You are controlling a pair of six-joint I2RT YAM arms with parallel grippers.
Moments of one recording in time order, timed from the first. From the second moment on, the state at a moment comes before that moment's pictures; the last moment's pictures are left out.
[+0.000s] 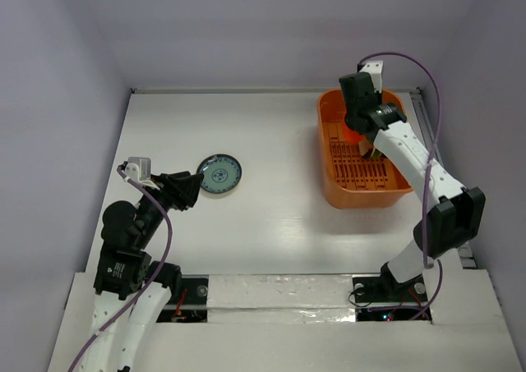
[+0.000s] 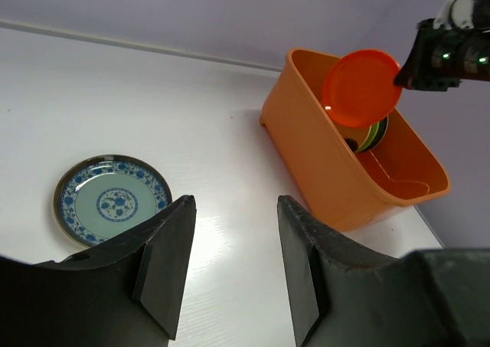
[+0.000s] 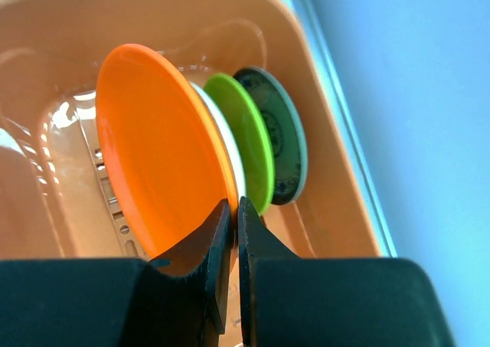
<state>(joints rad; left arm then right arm) -0.22 0.33 0.67 -0.33 0.21 -0.47 0.38 1.62 1.60 -0.69 0.81 0.17</state>
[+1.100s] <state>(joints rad) -0.21 0.33 0.67 -0.33 0.19 -0.47 0.82 2.08 1.61 -0.08 0.08 0.77</state>
